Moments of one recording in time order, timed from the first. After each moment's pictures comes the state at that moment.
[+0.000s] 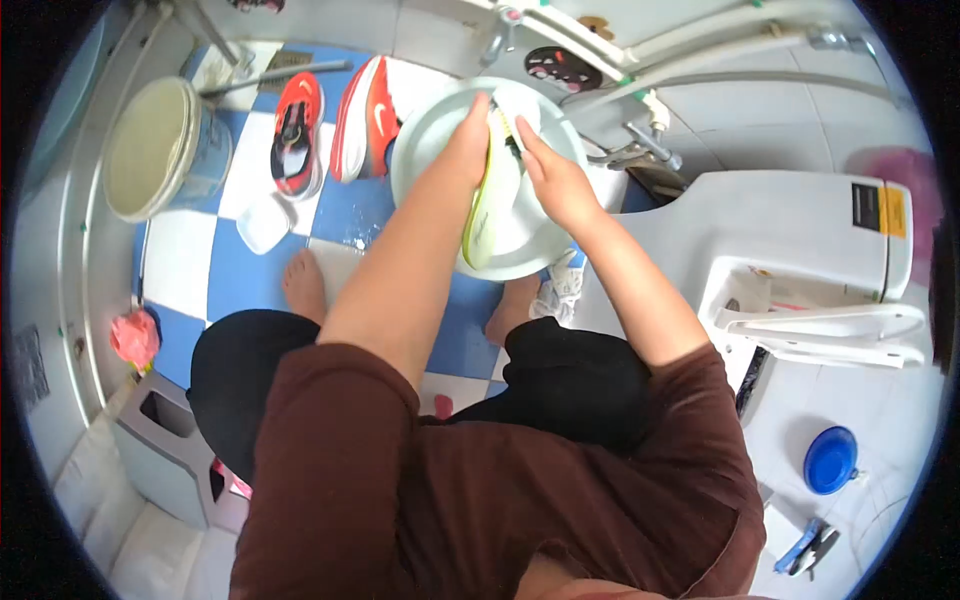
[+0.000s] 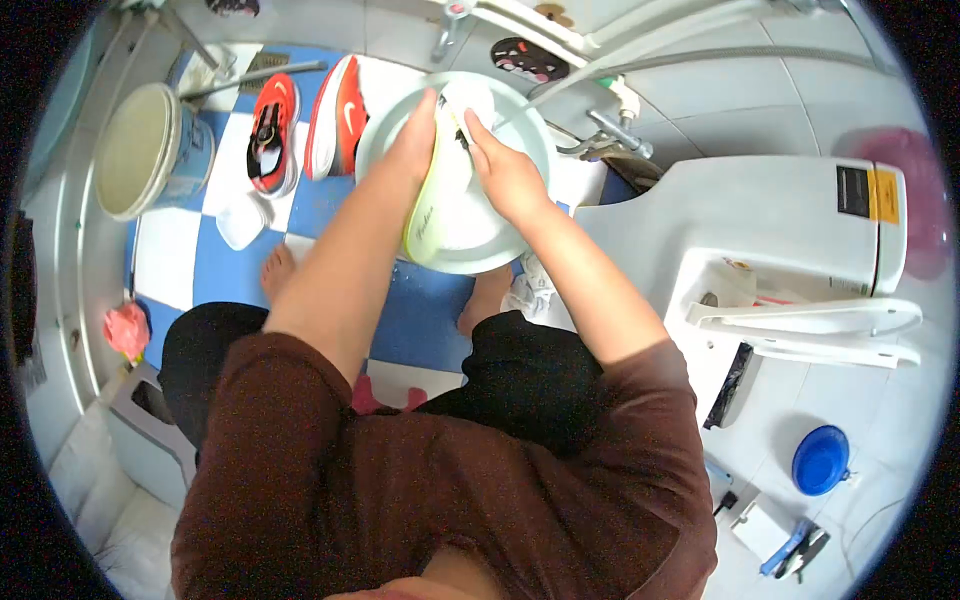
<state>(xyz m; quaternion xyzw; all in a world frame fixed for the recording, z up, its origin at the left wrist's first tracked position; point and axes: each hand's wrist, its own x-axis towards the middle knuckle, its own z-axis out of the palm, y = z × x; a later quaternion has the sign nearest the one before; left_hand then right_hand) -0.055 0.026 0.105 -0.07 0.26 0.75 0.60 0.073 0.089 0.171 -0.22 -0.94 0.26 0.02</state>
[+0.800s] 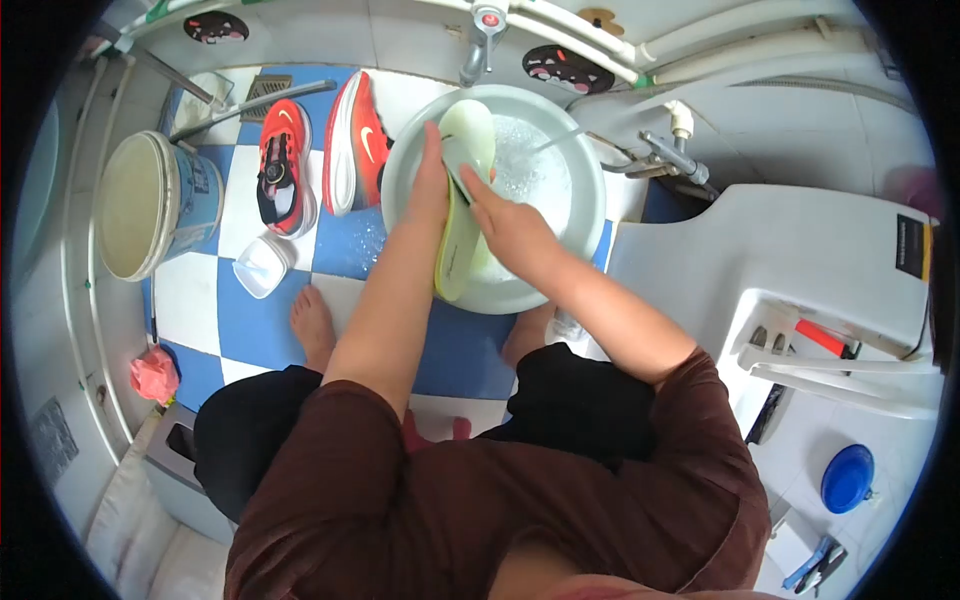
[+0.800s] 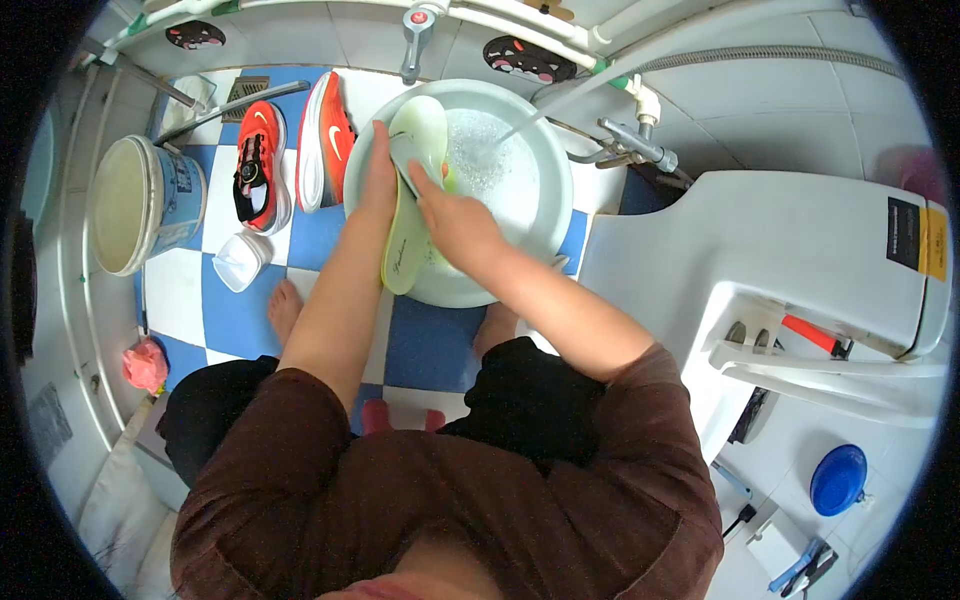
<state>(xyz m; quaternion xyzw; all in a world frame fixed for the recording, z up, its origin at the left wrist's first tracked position) -0.067 0.005 0.075 -0.12 0.31 0.75 0.57 0.058 0.079 0.094 -0.16 -0.96 0.25 0.03</state>
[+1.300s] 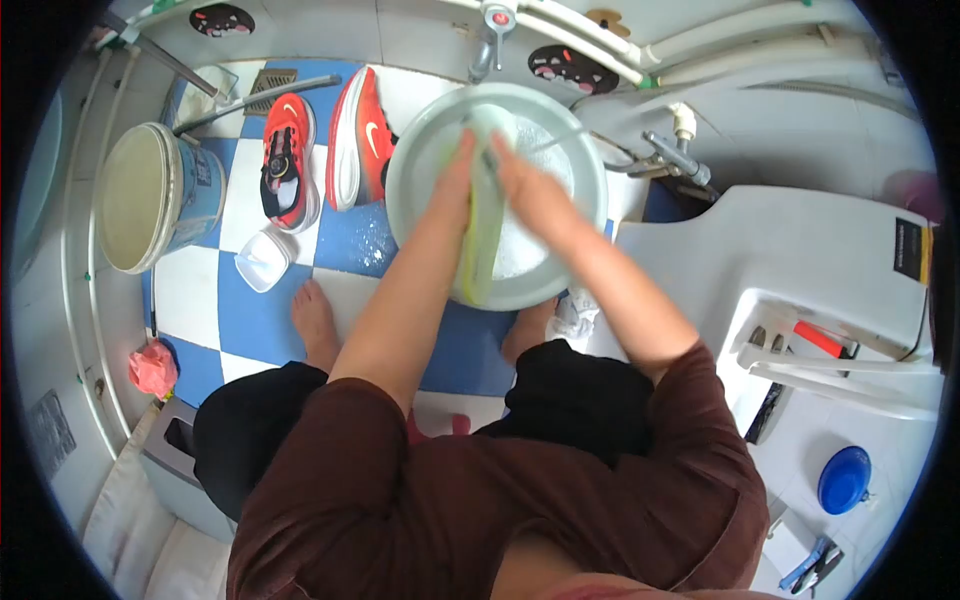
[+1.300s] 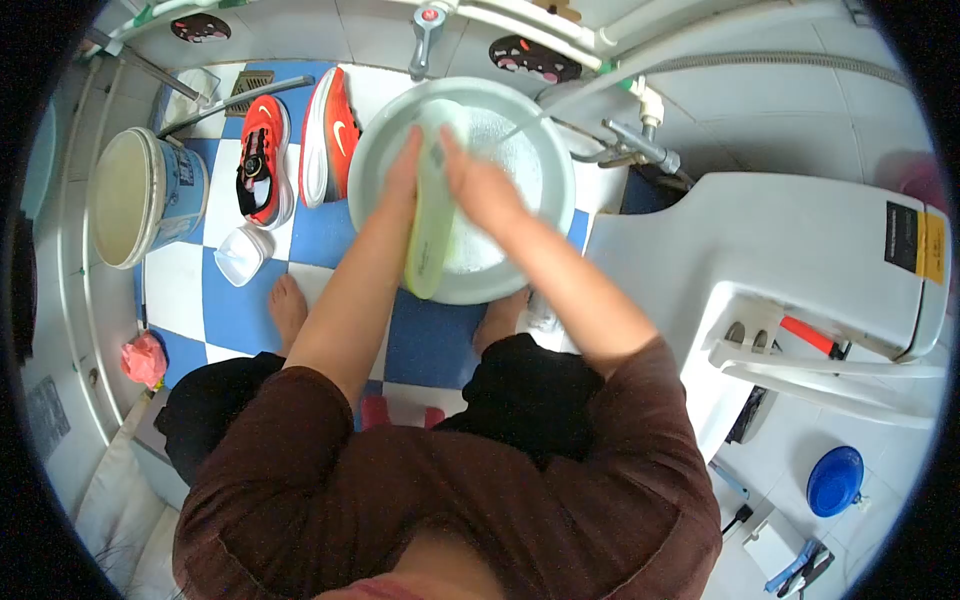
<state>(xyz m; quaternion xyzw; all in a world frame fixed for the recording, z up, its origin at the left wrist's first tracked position) -0.052 0.014 0.080 -0.16 0.39 0.73 0.54 0.043 0.097 0.115 -0.24 -0.92 0.31 -0.08</state>
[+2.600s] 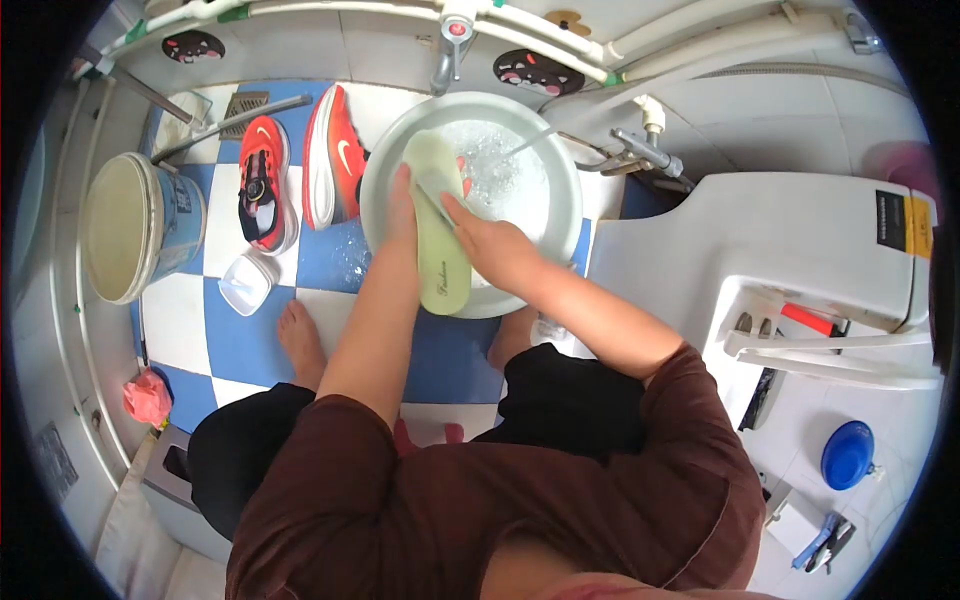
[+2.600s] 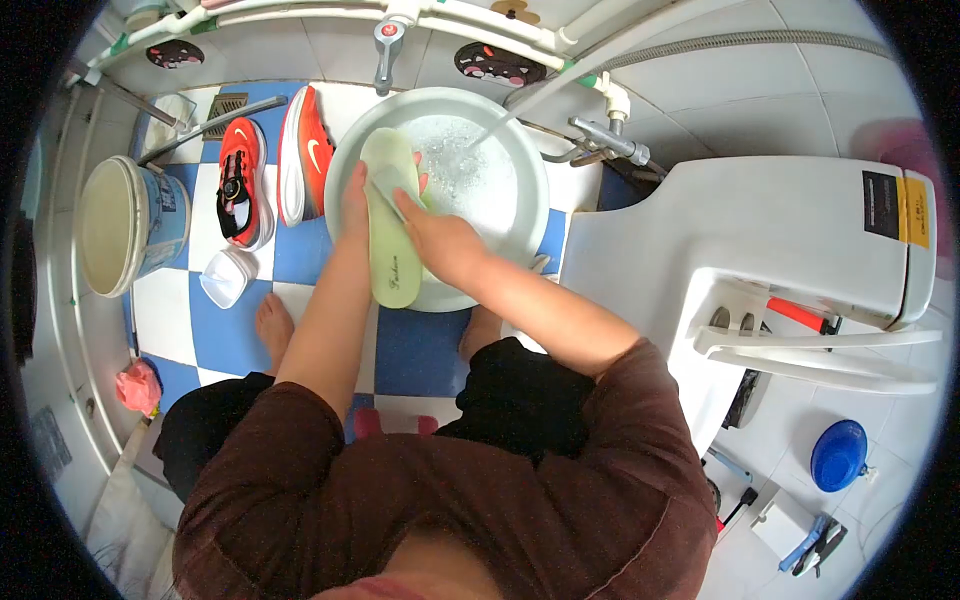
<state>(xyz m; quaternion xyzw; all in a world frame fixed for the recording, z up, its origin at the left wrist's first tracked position) -0.047 -0.003 0.060 -0.22 0.19 0.80 0.52 0.072 0.065 0.116 -0.19 -0.92 0.30 -0.15</state>
